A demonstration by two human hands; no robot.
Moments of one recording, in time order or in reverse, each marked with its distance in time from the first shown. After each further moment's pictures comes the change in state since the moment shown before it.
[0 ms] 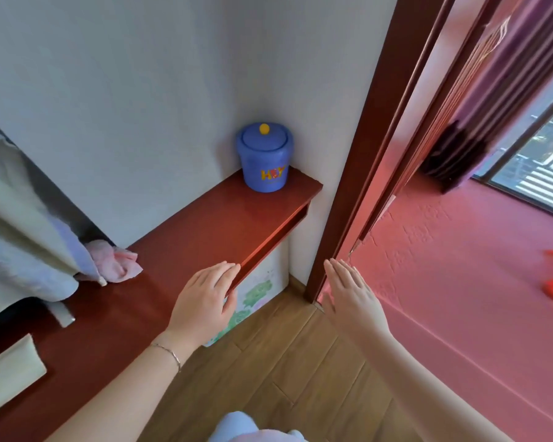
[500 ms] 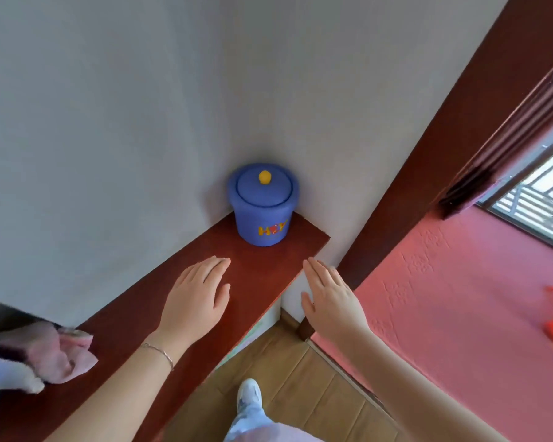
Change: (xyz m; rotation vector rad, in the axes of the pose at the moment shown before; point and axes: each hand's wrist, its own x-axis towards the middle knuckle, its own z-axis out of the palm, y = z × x) left_hand 0.160 -0.068 0.024 -0.045 0.067 -0.102; right_hand 0.181 0.002 0.002 0.039 -0.036 -0.069
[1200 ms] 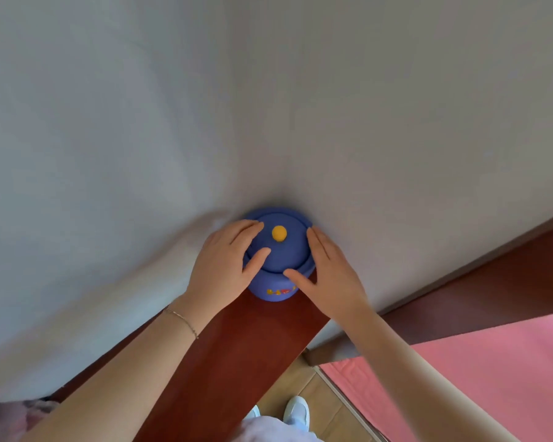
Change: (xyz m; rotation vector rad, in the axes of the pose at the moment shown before) left_hand 0.170 -0.008 -0.017 -0.177 0.112 -0.014; right_hand 0.172 0.014 -0.030 0.369 -0.039 -0.020
